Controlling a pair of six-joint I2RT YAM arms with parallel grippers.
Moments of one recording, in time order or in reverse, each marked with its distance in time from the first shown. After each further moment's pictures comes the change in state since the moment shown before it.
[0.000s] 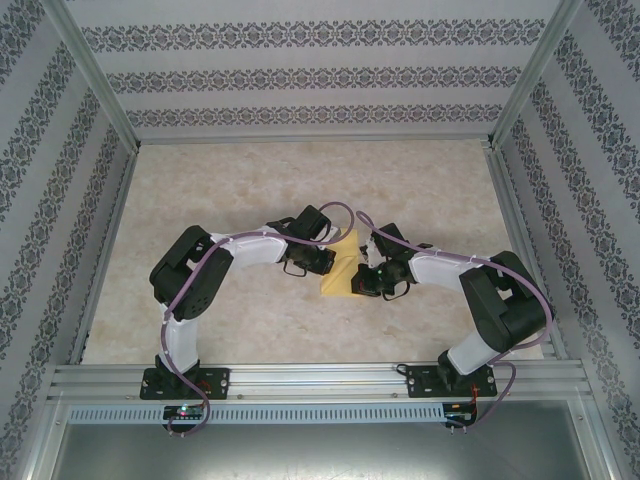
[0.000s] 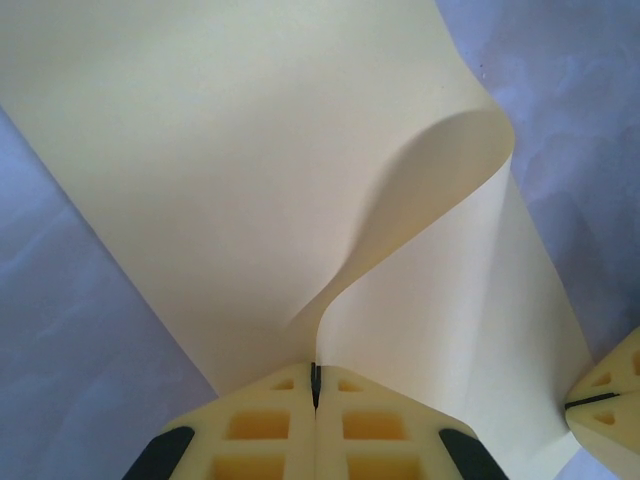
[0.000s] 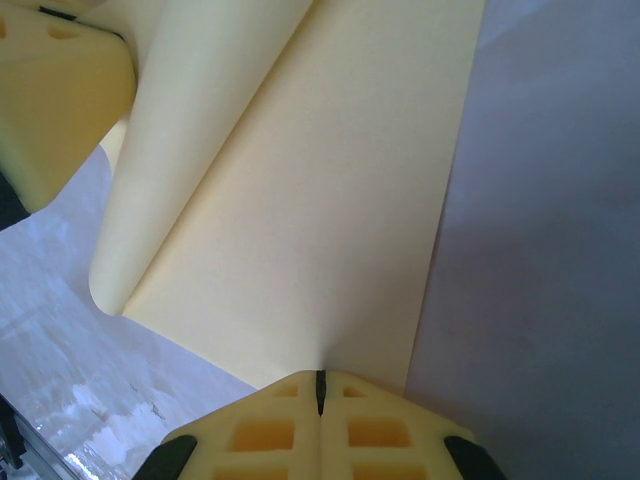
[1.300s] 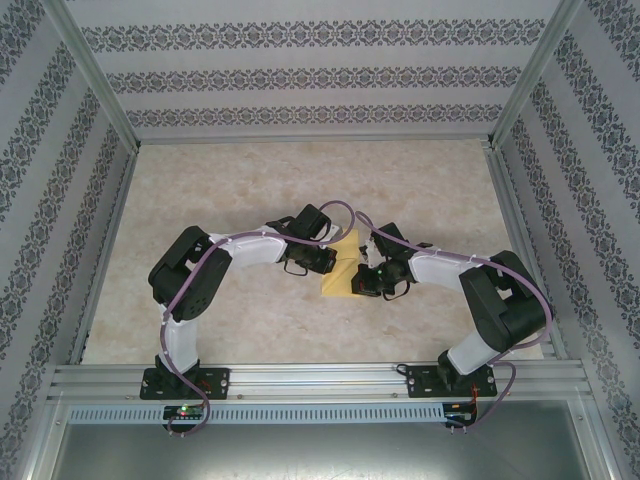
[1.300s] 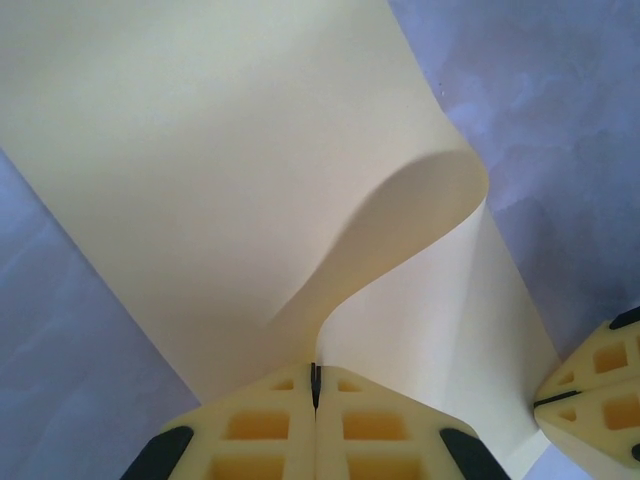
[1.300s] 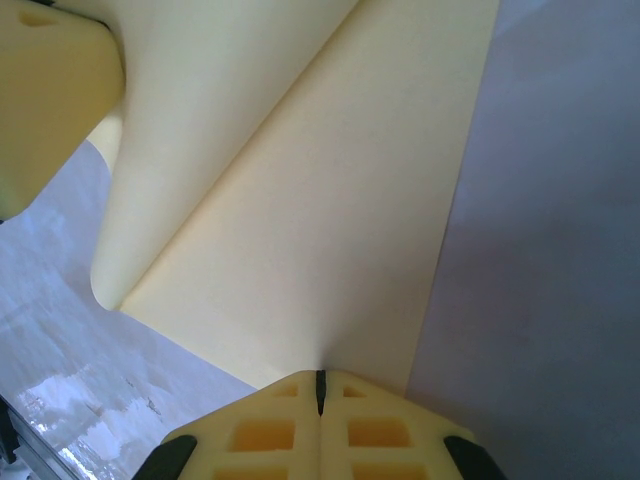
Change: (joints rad) left arm 0.000 -0.010 0.000 0.019 0.023 0.004; right arm 0.000 0.003 0.006 -0.015 0.000 -0.019
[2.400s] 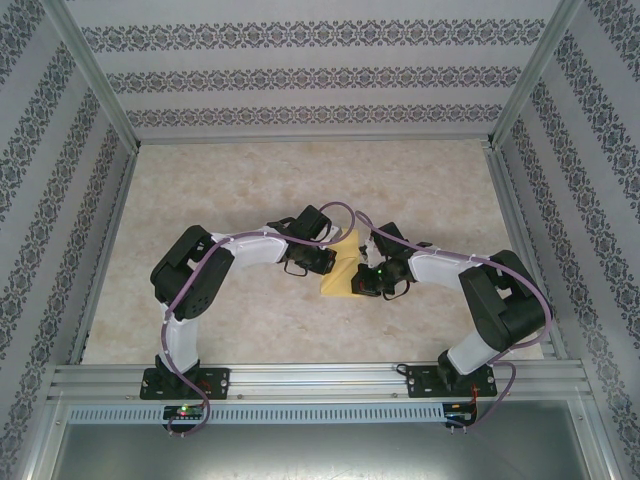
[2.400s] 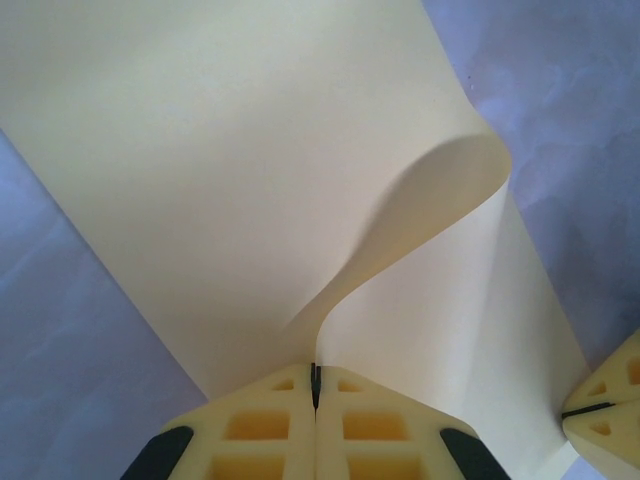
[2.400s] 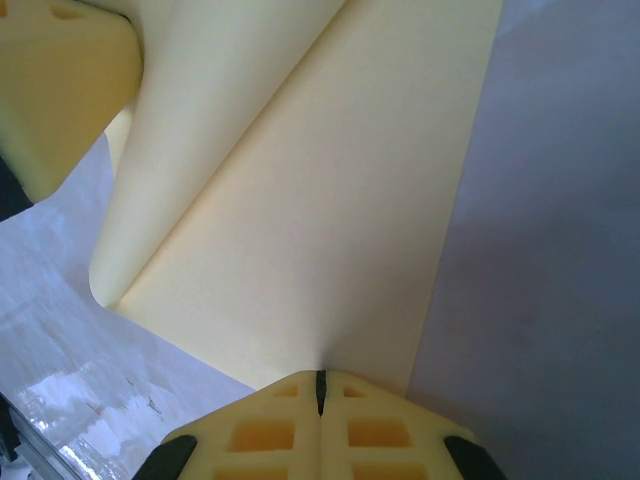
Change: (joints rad) left arm 0.000 0.015 0.000 0.003 -0.017 0.003; right arm -0.005 0.003 0.006 -0.007 -0.007 -0.003
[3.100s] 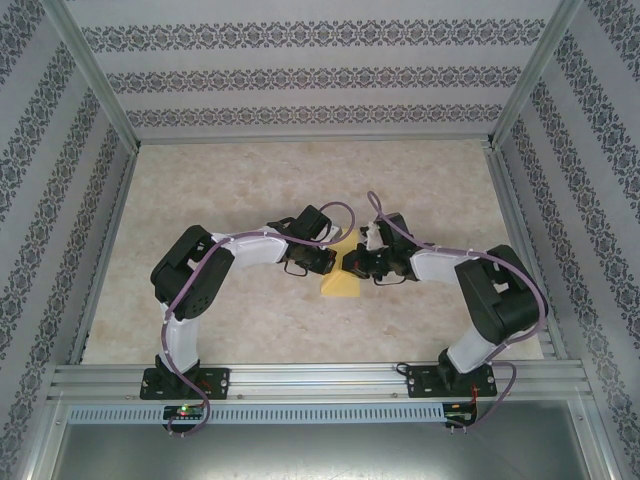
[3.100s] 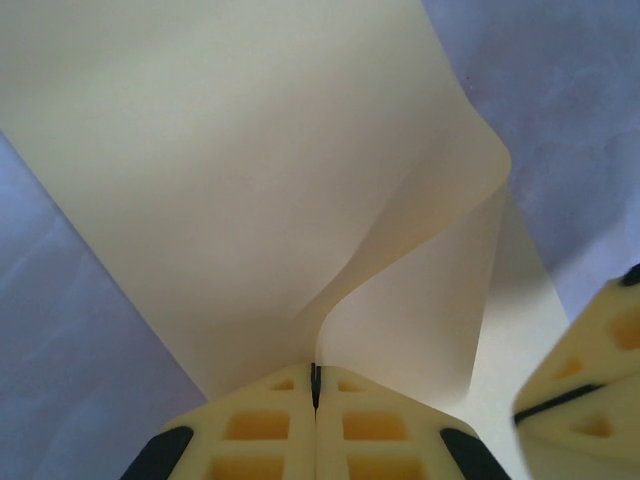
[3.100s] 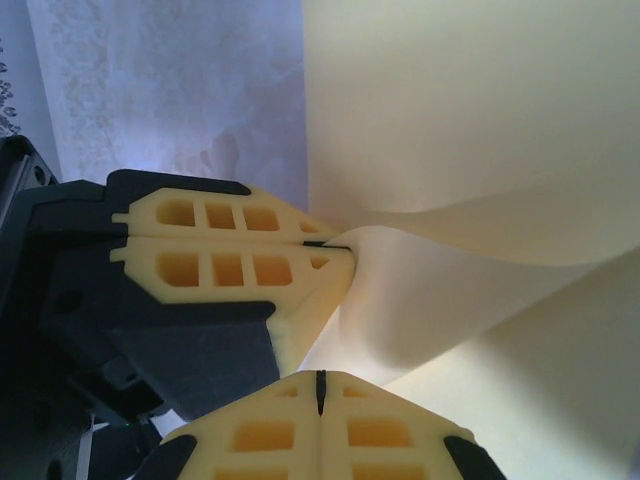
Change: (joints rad) left arm -0.001 0.001 0.000 0.001 0.002 0.000; right arm -0.039 0.051 -0.018 0.388 -0.151 0.253
